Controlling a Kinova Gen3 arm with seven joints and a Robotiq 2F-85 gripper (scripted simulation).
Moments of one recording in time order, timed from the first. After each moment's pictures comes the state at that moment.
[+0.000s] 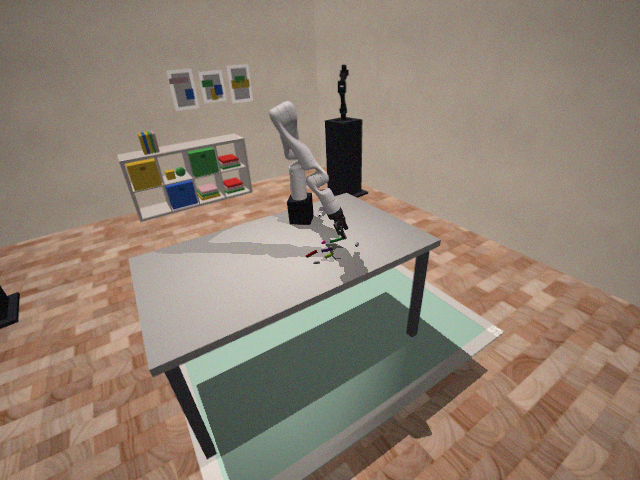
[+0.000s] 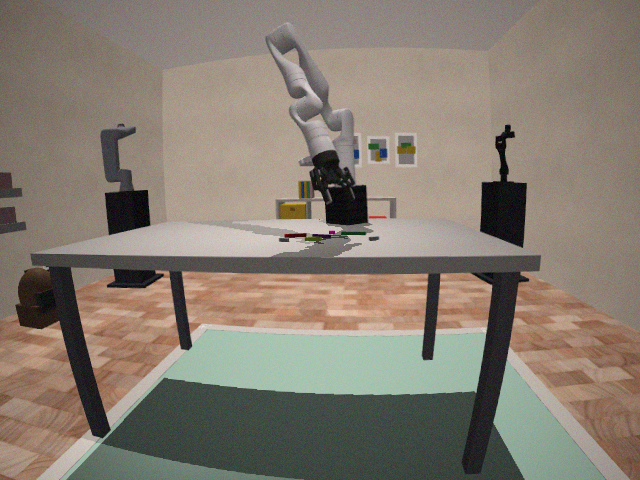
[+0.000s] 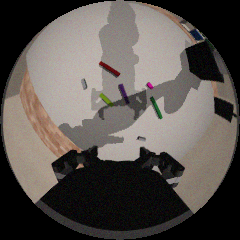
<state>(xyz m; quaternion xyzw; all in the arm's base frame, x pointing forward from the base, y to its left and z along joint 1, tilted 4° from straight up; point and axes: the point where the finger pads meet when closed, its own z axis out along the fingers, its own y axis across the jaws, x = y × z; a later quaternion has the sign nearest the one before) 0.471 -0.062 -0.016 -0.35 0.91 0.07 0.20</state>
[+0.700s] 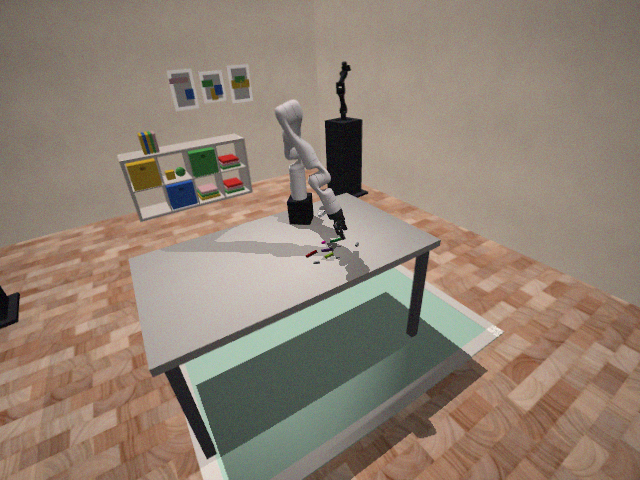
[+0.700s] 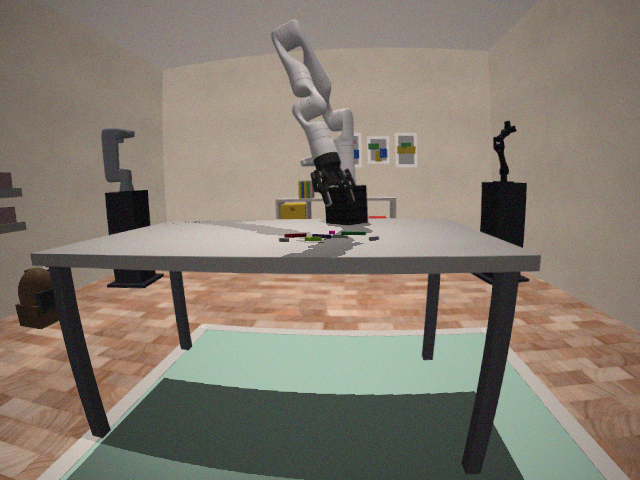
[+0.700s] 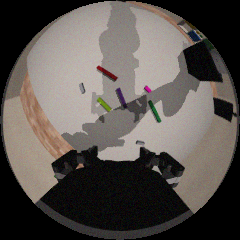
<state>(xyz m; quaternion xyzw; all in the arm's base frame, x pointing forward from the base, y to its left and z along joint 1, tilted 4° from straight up) 0.462 -0.062 -0.023 -0.35 0.92 0.06 0.17</state>
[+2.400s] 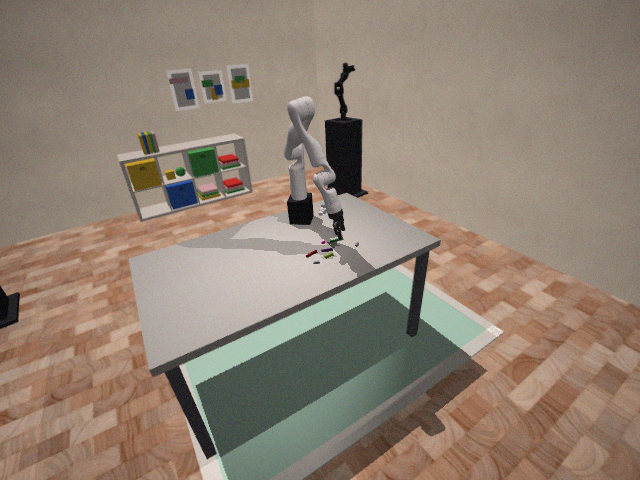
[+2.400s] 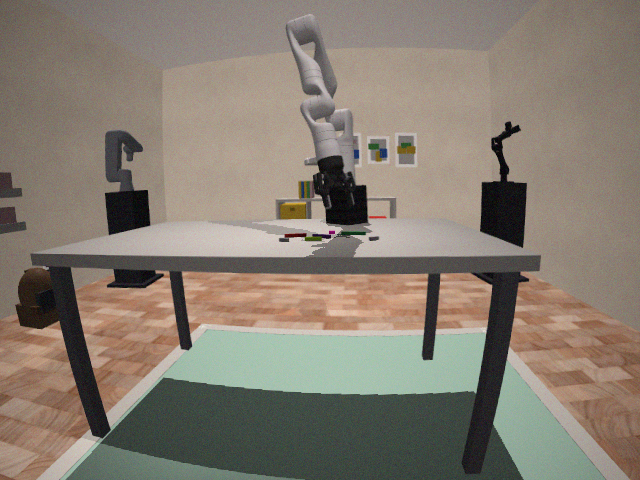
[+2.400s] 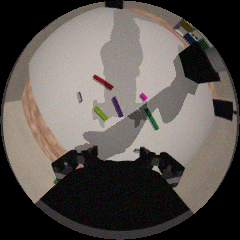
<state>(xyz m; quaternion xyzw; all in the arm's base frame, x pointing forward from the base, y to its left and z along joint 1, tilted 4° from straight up) 0.445 -0.063 -0.034 -0.34 0.93 0.03 0.12</state>
